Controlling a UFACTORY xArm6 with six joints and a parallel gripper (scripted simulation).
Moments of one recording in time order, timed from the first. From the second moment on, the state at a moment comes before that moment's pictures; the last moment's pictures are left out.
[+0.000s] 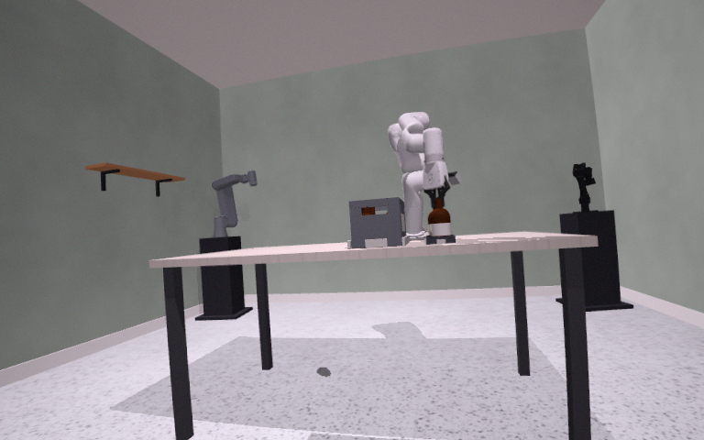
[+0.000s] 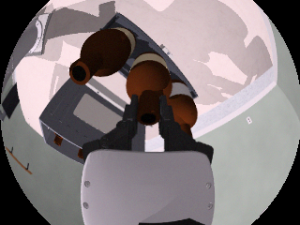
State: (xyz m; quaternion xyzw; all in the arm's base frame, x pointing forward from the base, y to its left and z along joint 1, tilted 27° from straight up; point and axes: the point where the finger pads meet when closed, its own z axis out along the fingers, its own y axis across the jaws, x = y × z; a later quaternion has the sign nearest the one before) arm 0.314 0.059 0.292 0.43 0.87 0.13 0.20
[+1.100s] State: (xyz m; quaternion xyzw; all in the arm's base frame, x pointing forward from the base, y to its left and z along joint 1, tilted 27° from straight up) arm 0.304 0.056 0.312 0.43 0.87 0.13 0.20
